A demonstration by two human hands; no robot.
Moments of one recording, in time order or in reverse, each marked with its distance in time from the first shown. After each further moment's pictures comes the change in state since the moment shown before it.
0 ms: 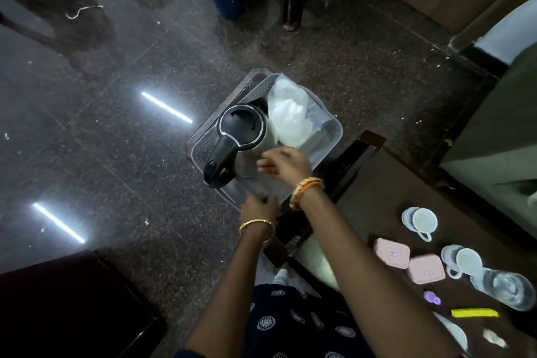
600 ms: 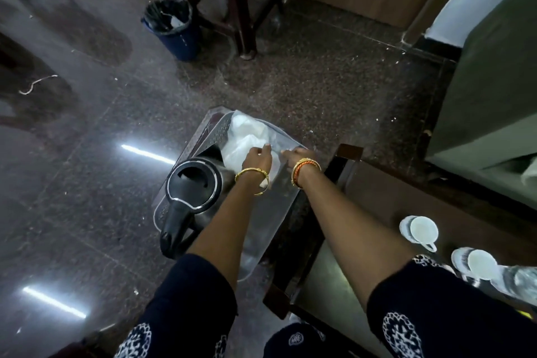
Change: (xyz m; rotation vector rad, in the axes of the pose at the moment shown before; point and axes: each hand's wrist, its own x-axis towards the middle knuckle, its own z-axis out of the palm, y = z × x) left_hand 0.117 0.158 0.047 -0.063 -0.196 0.180; right_hand 0.154 -0.013 -0.098 -0.080 0.358 0.068
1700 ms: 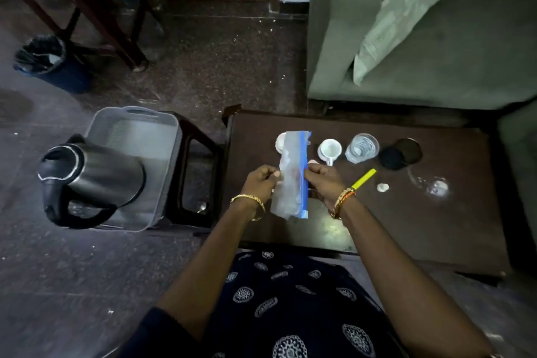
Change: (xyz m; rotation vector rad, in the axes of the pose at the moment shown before) left_hand -0.304 -0.080 0.209 0.208 -0.460 0.217; right_hand -0.253 0.217 -0.324 0.477 0.019 -0.068
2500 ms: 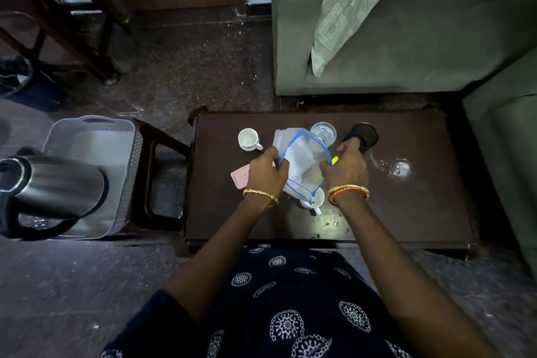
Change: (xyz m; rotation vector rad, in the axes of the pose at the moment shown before) left_hand -0.024 0.023 0.122 0.443 0.241 0.493; right_hand -0.050 -0.007 -0.110 -0.633 0.736 -0.240
